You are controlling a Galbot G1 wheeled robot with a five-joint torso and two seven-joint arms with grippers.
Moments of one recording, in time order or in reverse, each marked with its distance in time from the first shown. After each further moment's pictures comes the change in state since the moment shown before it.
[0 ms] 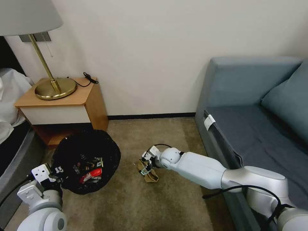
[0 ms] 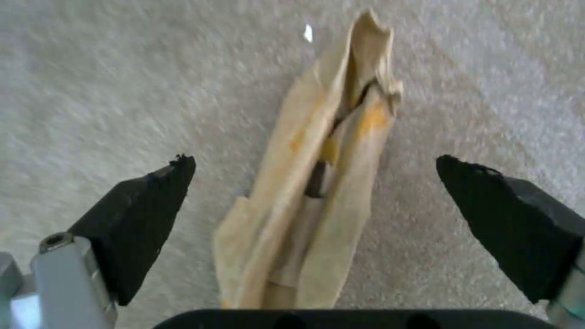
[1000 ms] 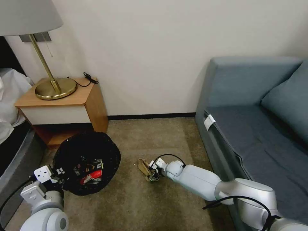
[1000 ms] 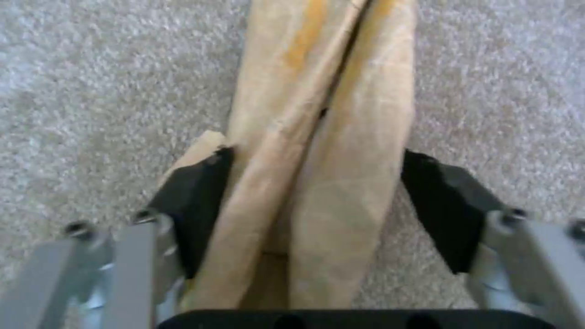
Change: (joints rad) left arm -0.008 0.001 0.013 0.027 0.020 -0.010 0.001; right arm -0.103 0.071 0.050 -0.256 -0.166 0.227 -0.020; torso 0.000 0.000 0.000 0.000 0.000
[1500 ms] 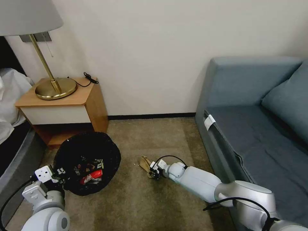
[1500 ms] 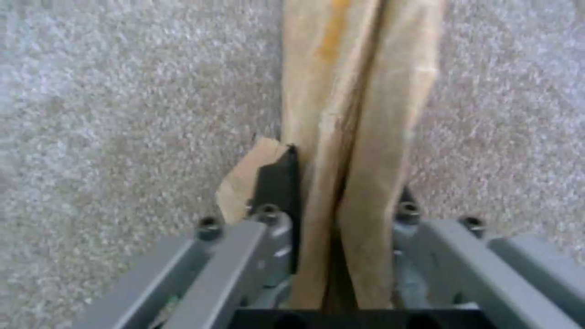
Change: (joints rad) left arm -0.003 0.000 -0.001 0.007 0.002 -0.006 0.001; right arm -0.003 -0.013 0.000 0.015 0.001 0.037 -0.024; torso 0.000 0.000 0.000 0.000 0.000
